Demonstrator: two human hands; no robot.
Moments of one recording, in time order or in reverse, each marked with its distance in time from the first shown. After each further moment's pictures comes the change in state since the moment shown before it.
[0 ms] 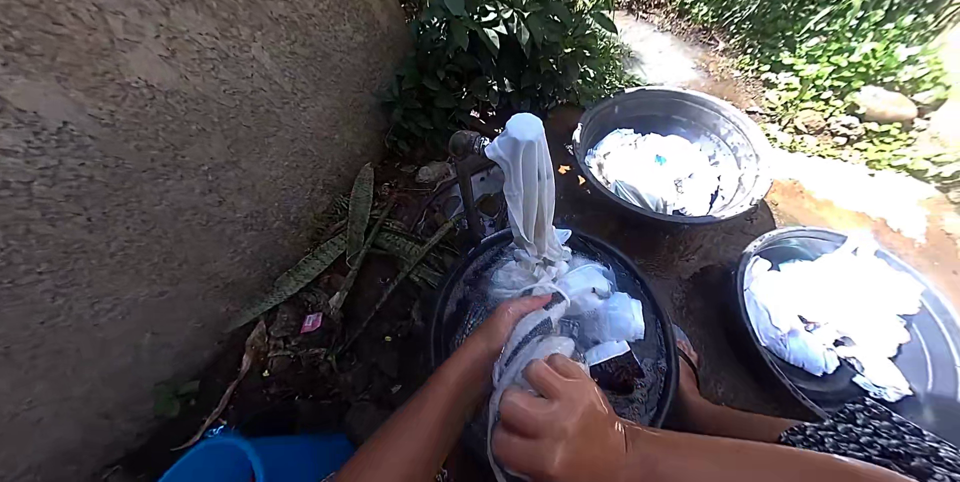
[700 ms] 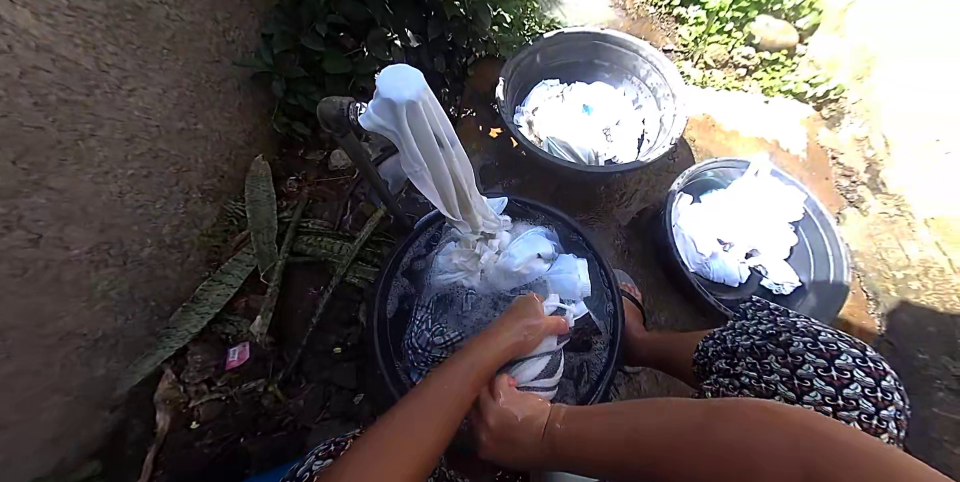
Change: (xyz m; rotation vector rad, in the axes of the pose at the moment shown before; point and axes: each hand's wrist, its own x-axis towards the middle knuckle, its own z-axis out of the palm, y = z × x) left_hand 0.061 -0.046 0.055 1.136 -0.290 -0.183; right_hand -0.046 -0.027 0.044 -0.249 -0.859 -0.045
